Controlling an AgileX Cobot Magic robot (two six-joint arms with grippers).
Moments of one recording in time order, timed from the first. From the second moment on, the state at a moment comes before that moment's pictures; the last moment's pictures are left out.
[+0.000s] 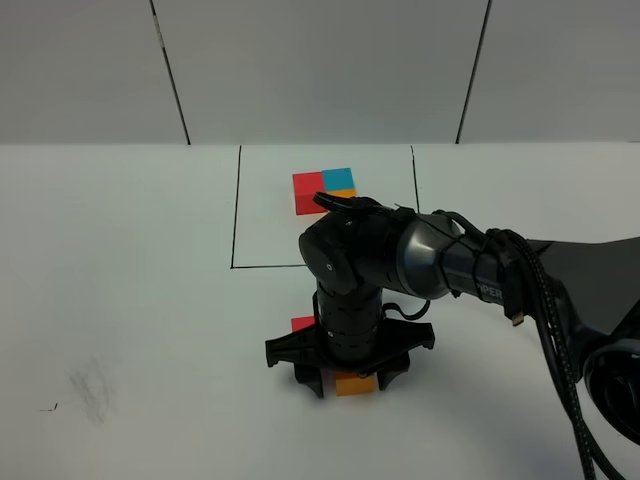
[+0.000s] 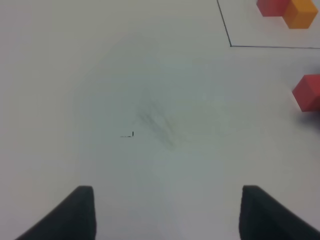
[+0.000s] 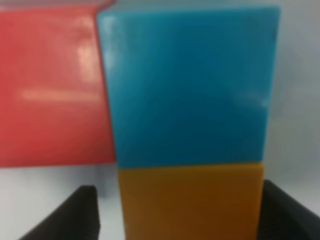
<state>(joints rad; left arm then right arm) -0.06 -0.01 -0.51 -0.01 1.07 -0.09 0.77 2.20 -1.56 -0.01 1.01 0.71</state>
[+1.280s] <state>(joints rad) -0.06 -0.01 -0.51 -0.01 1.07 -0.09 0.77 1.96 -1.58 -0.25 1.21 0.61</state>
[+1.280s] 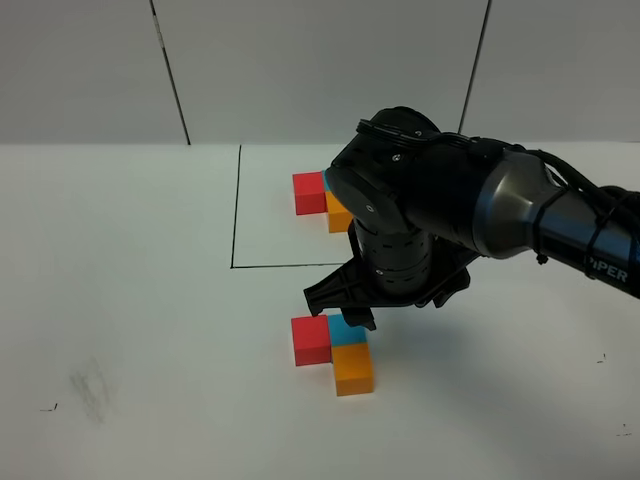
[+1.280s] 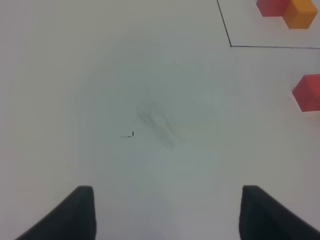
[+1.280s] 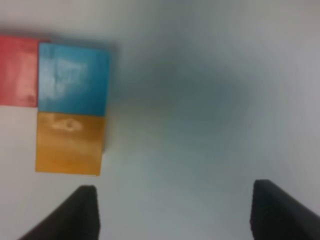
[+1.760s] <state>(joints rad) -0.06 -0.01 -0.51 -0.01 1.07 -0.09 0.73 1.76 -1.58 -0.17 1.21 0.58</state>
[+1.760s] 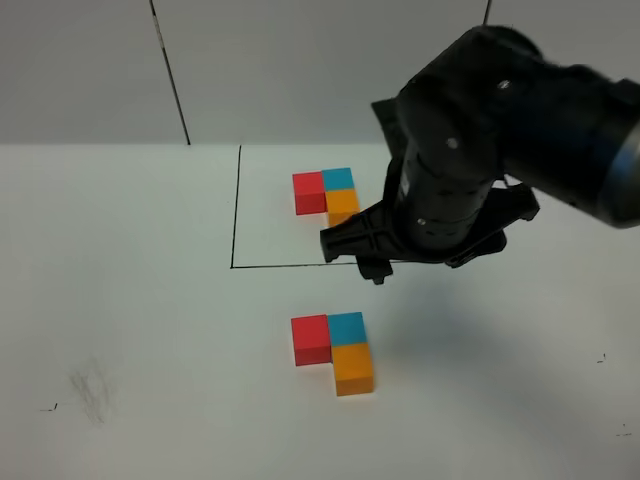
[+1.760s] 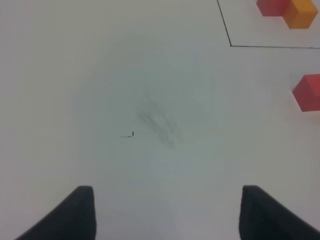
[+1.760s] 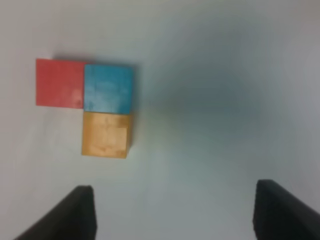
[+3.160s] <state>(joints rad) -0.06 -0.01 -0.51 -0.01 1.07 -0.09 0.09 1.26 -1.58 -0.21 1.22 -0.06</state>
